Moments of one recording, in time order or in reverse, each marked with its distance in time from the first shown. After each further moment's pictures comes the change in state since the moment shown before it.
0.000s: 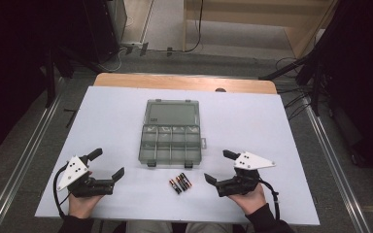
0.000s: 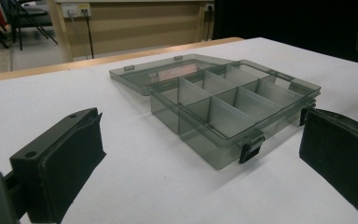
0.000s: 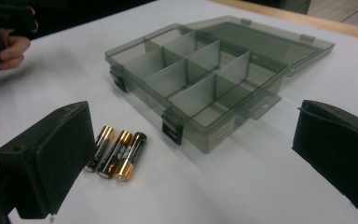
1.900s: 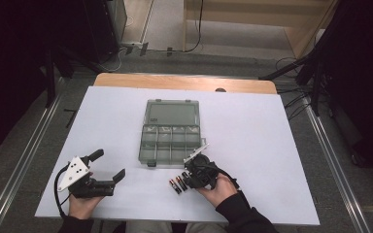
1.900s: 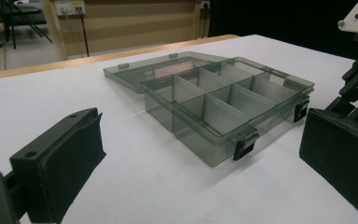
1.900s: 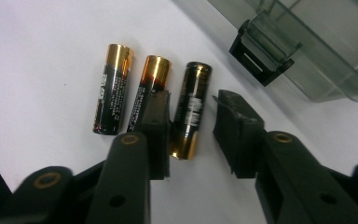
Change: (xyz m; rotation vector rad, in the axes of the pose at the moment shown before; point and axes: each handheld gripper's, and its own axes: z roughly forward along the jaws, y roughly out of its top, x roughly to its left) left arm -0.002 0.000 0.000 0.012 -0.016 0.005; right arm 0.040 0.028 0.095 0.712 -0.002 0.056
